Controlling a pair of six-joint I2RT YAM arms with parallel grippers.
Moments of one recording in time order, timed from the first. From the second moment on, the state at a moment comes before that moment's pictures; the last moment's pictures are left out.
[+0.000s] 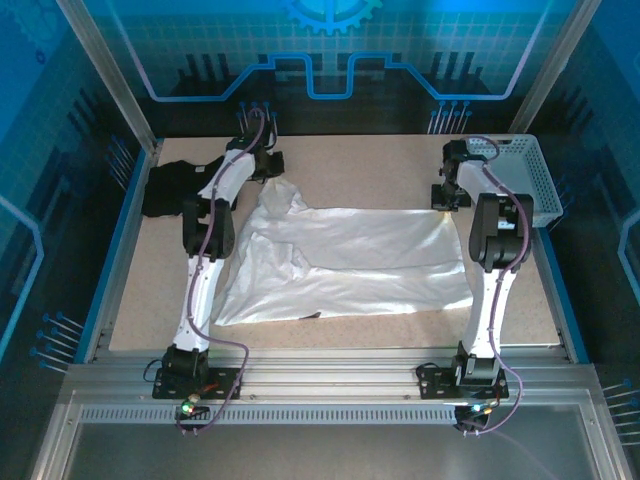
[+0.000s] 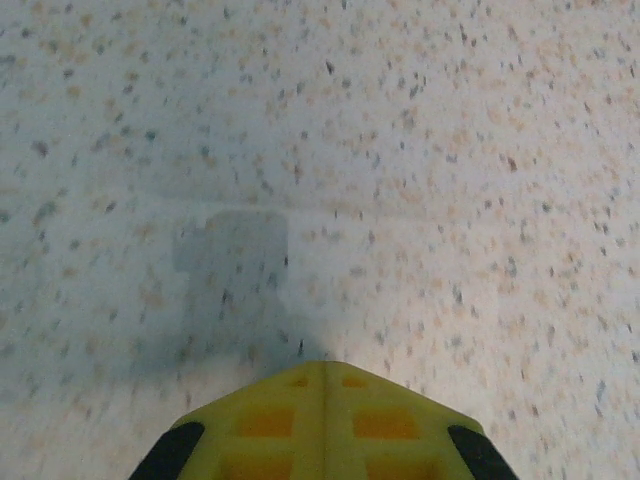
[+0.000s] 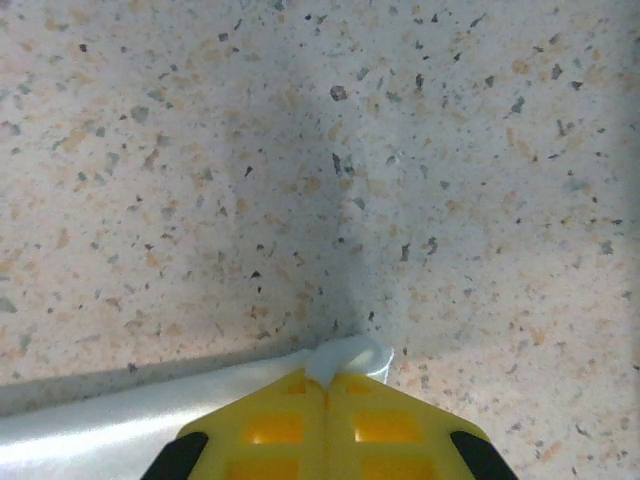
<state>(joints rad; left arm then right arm) -0.13 2.61 2.39 -0.80 0.08 -0.35 -0.05 2.22 1.75 -0.87 0.12 0.07</state>
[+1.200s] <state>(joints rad) -0.13 1.11 1.00 -0.61 0.20 -0.60 -0.06 1.54 1.05 -0.69 0.14 0.13</state>
